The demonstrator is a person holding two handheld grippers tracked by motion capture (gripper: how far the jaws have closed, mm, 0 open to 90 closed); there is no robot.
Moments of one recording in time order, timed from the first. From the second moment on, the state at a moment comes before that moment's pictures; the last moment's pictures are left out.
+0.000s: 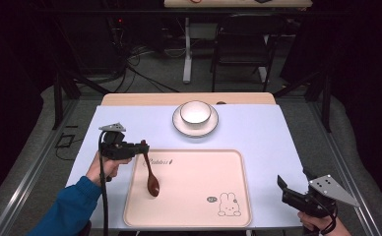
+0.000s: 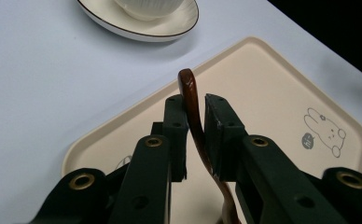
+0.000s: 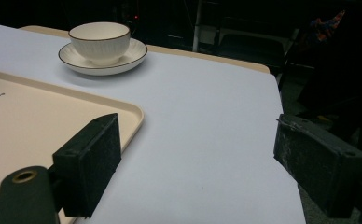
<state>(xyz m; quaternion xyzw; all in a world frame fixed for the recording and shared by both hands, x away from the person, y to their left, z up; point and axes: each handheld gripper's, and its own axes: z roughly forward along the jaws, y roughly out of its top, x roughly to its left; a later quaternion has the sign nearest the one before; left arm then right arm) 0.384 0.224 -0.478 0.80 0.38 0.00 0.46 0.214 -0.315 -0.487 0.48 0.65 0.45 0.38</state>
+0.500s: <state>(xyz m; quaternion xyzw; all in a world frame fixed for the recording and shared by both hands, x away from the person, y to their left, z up) 0.386 0.227 -0.498 0.77 0.42 0.03 0.48 0.214 -0.315 -0.487 0.48 0.65 0.45 0.38</state>
